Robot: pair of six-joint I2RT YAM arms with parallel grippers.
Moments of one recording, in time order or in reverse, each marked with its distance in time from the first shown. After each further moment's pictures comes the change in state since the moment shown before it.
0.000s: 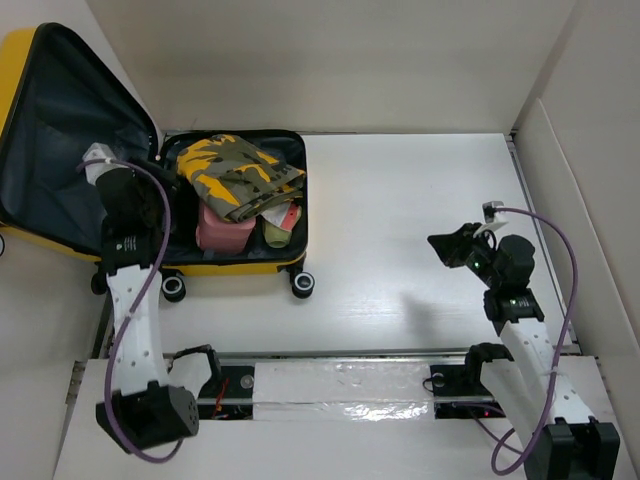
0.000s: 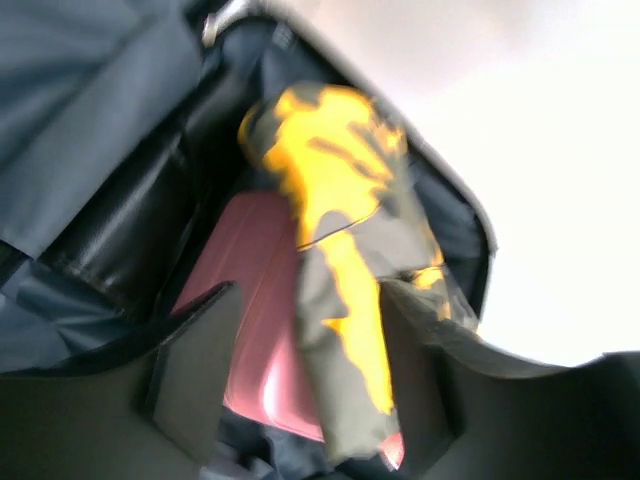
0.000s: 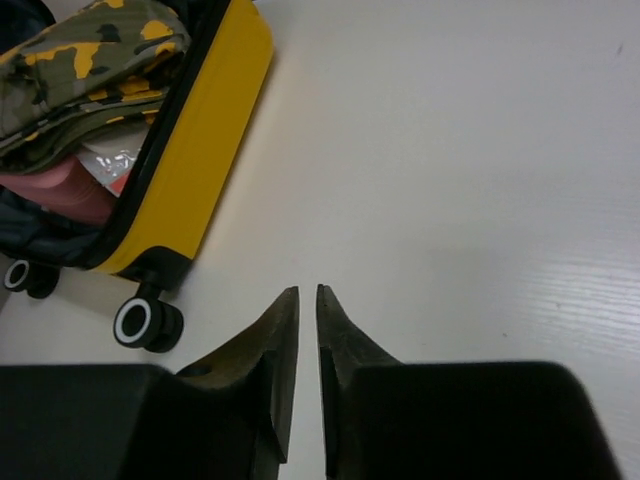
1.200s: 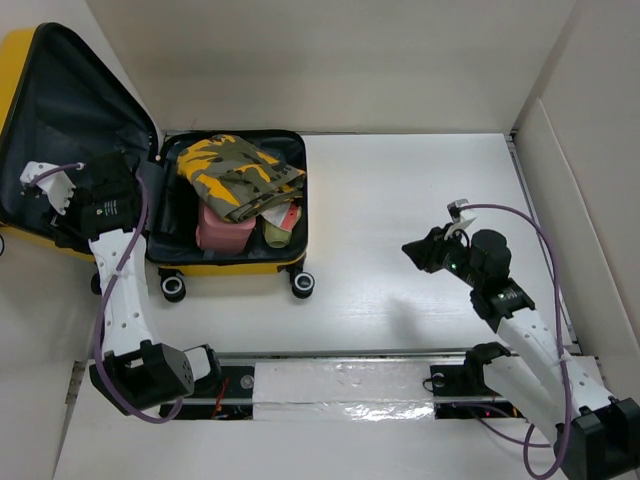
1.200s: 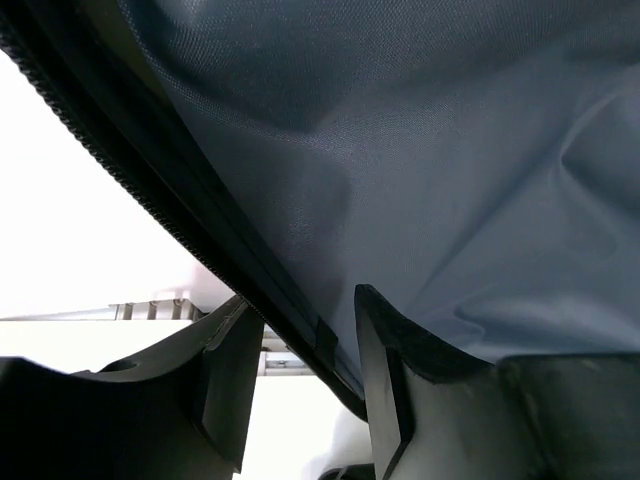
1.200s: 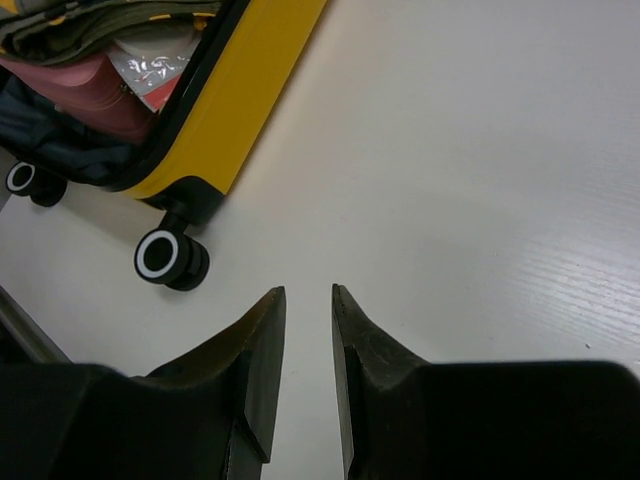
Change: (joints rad) left arm 0.057 0.150 0.276 -0.473 -1.168 -0.003; right arm 0.288 0.067 0.067 -0.080 0.125 -0.086
